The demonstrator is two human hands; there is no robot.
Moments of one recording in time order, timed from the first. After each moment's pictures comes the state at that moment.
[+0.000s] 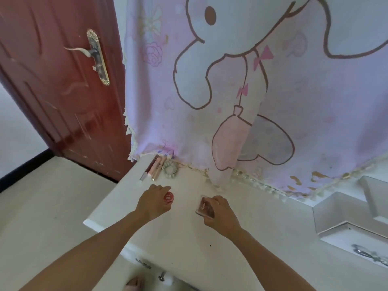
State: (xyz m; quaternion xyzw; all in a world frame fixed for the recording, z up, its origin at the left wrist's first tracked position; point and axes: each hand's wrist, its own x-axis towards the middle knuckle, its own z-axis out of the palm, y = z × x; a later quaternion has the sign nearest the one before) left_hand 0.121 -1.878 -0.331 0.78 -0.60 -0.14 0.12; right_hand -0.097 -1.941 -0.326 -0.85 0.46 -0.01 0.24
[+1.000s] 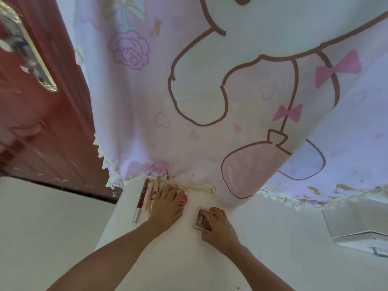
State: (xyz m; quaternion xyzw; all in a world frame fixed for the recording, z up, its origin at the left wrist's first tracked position) left_hand 0.182 -2.000 -0.393 0.64 -0.76 -0.07 0.11; right_hand -0.017 -1.988 -0.358 -0.81 0.54 0.03 0.23
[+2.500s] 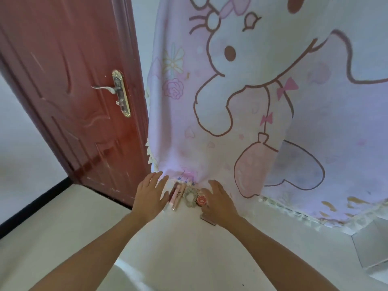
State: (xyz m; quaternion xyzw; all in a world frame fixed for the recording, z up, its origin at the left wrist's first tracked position) left_hand 0.223 -1.897 -0.278 0.72 -0.64 0.14 0.22; right_hand 0.017 -1.981 -0.279 -0.92 0.37 -0.13 0.00
